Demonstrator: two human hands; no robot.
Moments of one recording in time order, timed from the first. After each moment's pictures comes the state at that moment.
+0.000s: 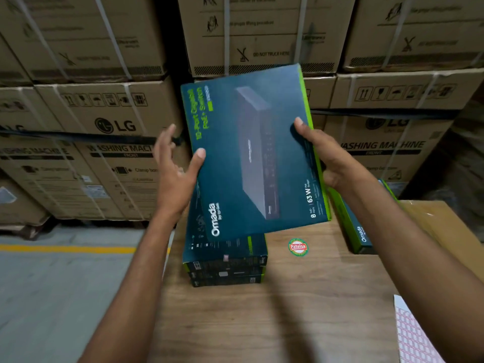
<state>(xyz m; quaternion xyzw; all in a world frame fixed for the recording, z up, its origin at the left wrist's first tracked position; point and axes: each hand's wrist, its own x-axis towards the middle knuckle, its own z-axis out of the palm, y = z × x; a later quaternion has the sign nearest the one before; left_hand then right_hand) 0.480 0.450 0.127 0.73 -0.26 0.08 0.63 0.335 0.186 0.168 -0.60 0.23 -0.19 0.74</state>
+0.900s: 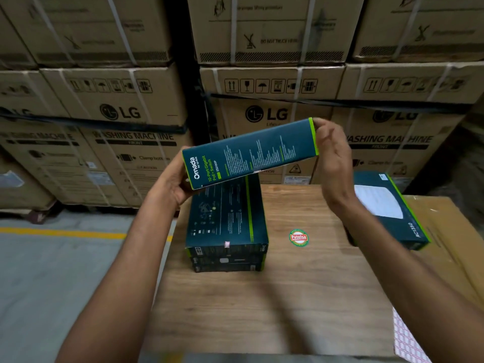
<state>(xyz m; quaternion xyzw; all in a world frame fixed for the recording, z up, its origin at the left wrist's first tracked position) 0.515 0.452 0.108 0.60 -0.02 -0.30 0.74 0.296 0.226 0.130 -0.74 0.13 -0.43 0.51</state>
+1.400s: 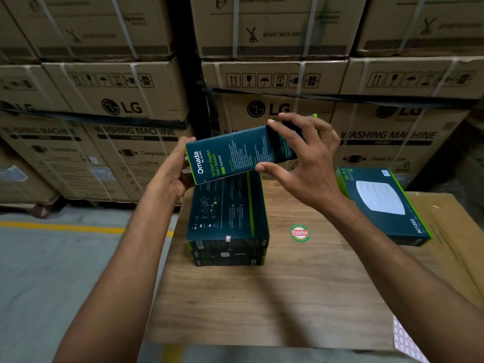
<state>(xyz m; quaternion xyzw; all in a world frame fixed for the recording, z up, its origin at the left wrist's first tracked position) 0.509 0.452 0.114 0.61 -0.01 -0.28 0.74 0.305 0.252 0.128 -0.89 0.06 -0.43 0.11</state>
